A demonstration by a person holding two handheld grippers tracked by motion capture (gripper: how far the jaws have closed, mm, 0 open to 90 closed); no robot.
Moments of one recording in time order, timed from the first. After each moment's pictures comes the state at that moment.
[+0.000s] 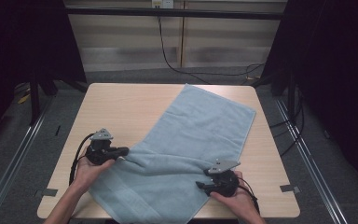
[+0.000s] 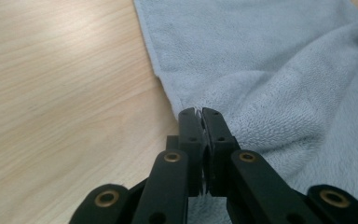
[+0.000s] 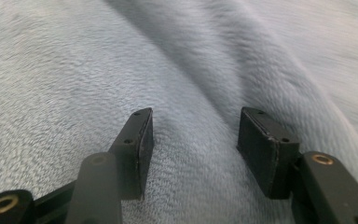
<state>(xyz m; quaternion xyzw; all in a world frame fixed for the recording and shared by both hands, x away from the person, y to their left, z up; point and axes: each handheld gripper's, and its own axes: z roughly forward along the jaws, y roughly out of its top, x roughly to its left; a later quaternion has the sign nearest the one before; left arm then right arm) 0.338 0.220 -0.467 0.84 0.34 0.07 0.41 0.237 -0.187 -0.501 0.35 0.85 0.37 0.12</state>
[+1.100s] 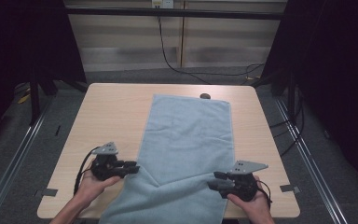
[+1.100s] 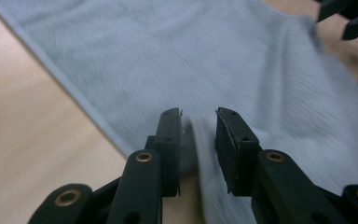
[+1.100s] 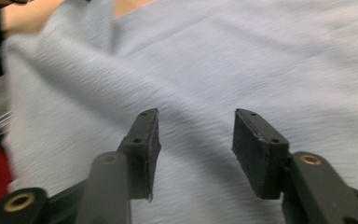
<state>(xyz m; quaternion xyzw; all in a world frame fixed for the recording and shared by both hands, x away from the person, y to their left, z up) 0.308 0.198 -0.469 0.85 0.29 0.00 0.45 0.208 -0.221 -0.467 0.37 0.81 0.44 0.09</state>
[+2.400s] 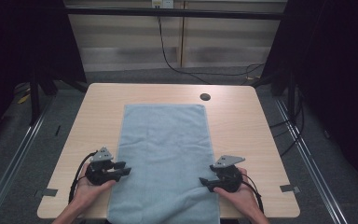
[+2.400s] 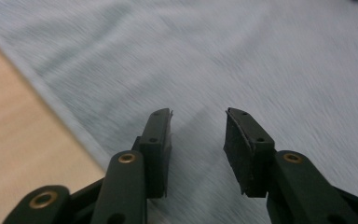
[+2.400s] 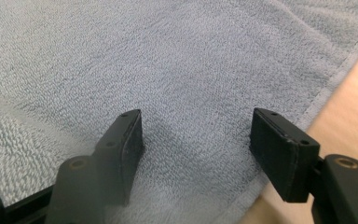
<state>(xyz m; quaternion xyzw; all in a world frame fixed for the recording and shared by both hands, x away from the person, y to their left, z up) 0.301 0.227 -0.497 0.84 0.35 0.06 0.42 0.244 -0.196 -0.502 0.38 0.84 0.36 0.13</state>
